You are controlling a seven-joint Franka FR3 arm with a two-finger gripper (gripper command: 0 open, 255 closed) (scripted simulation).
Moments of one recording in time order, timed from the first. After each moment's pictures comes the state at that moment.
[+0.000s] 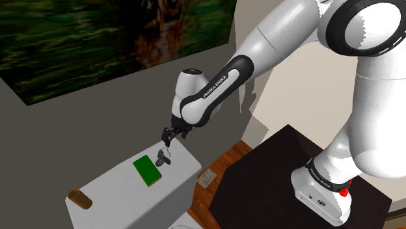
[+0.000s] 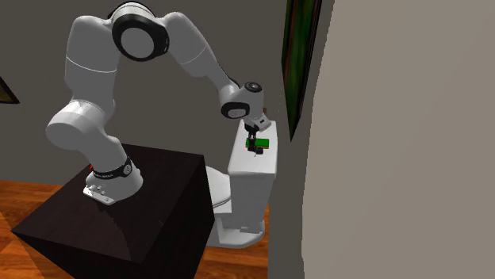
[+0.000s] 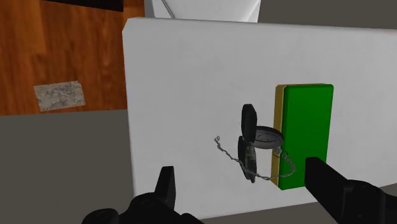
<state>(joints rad) 0.34 0.51 0.27 -2.12 0.20 2.70 0.25</state>
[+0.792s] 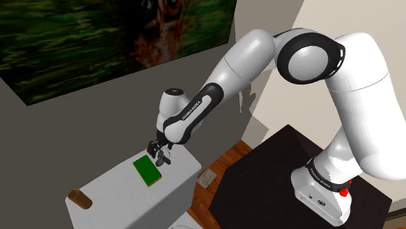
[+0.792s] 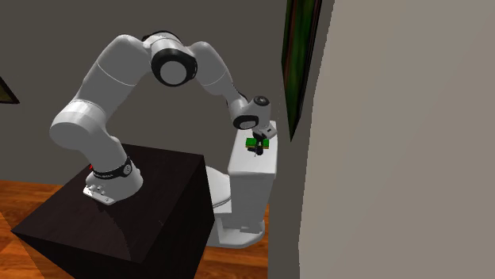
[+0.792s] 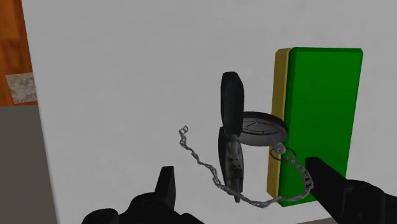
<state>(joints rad) 0.45 0.82 0.22 -1.84 0.15 2.76 0.31</state>
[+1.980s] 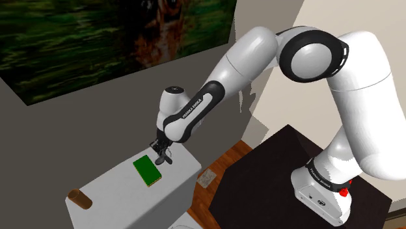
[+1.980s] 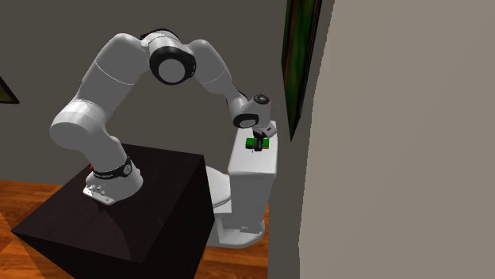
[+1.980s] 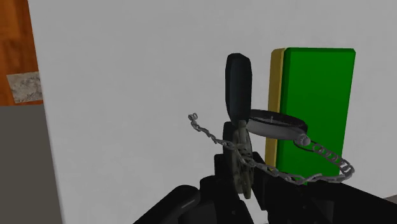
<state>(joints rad) 0.45 0.80 0.23 -1.85 0.15 2.75 0.31</state>
